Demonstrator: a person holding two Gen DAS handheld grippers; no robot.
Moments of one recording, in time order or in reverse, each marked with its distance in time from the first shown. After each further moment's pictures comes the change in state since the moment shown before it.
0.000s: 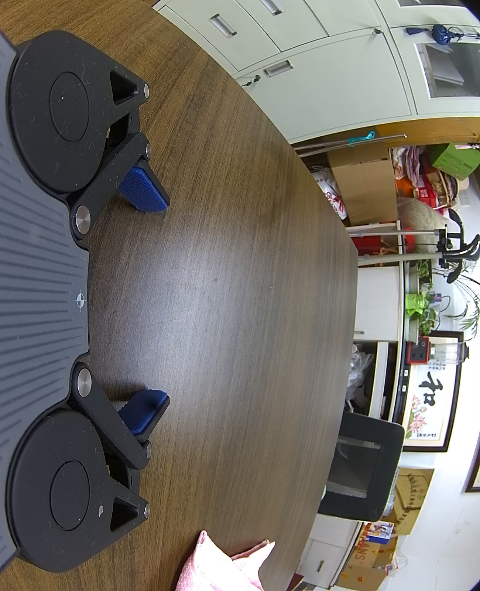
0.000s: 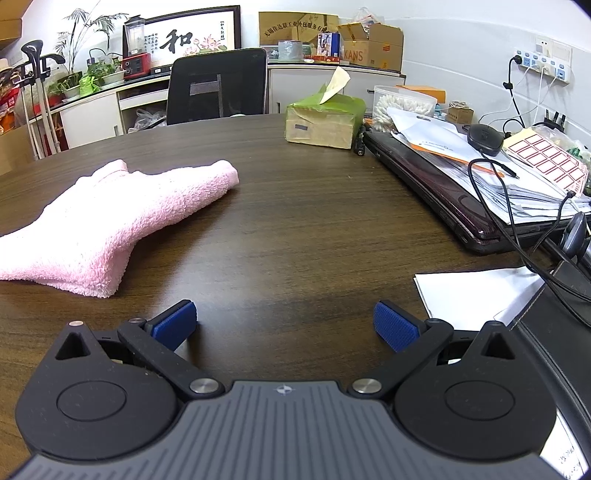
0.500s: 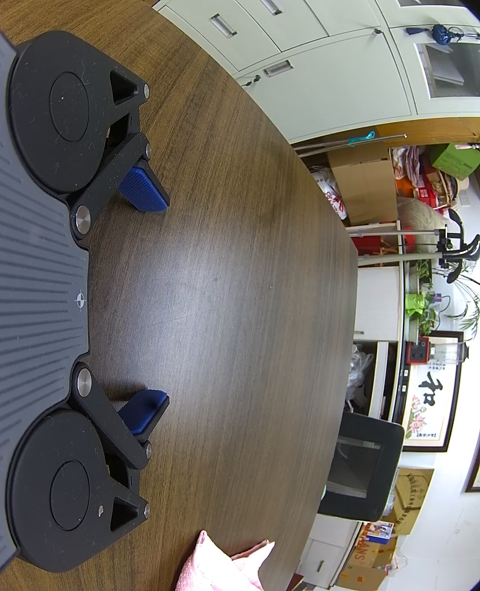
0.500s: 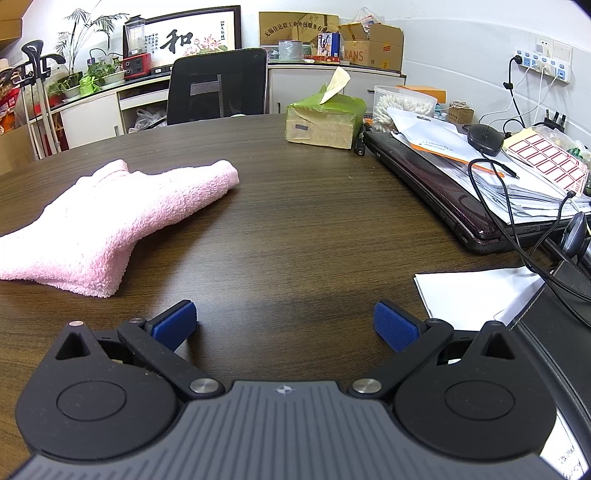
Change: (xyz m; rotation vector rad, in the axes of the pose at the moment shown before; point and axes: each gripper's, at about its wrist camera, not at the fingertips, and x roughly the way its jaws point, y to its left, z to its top) left arm 0.000 0.000 0.000 0.000 0.000 0.000; right arm 0.001 0.000 0.002 -0.001 0.000 0.003
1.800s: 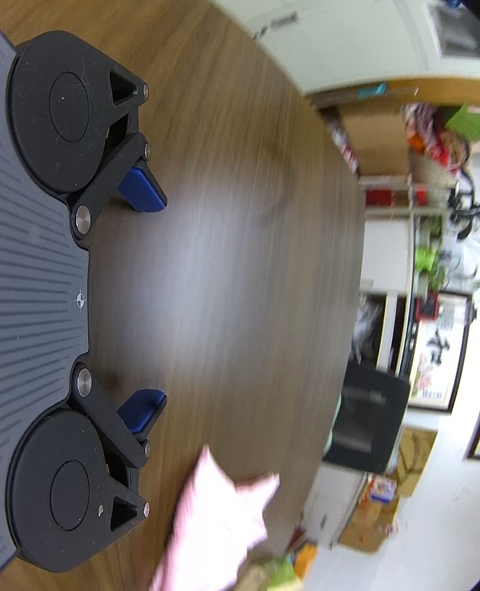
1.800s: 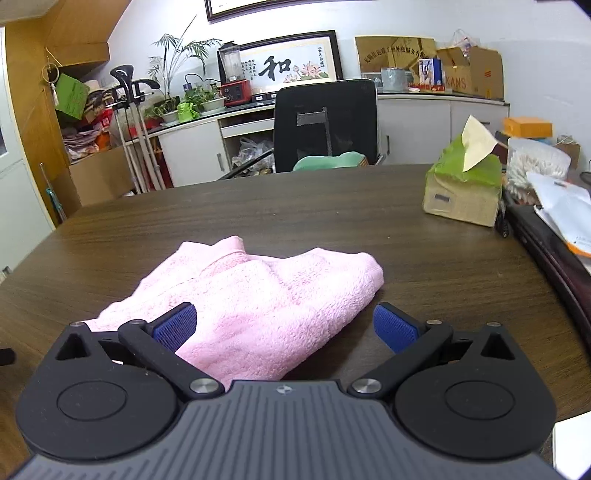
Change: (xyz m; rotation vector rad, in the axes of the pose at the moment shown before) left arm -0.012 -0.057 0.017 0.013 0.048 -0.237; right arm 0.023 0.037 0.072 -0.073 -0.084 0.368
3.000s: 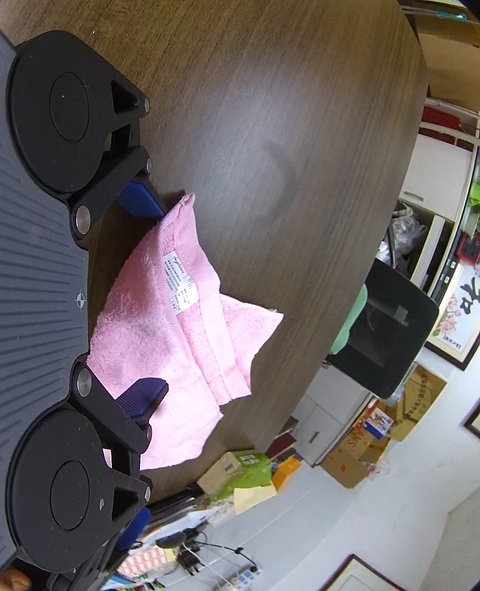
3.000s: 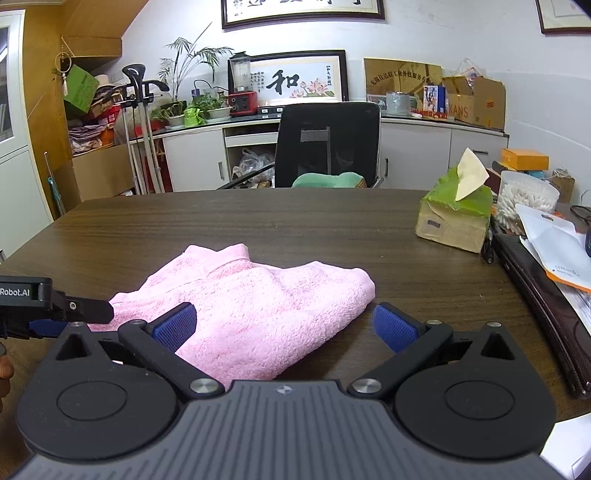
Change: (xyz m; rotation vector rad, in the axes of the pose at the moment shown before) left arm 0.059 -0.085 0.026 -0.208 0.099 -0.308; right arm -0.014 0.012 -0.003 -0.079 -0.043 -0.046
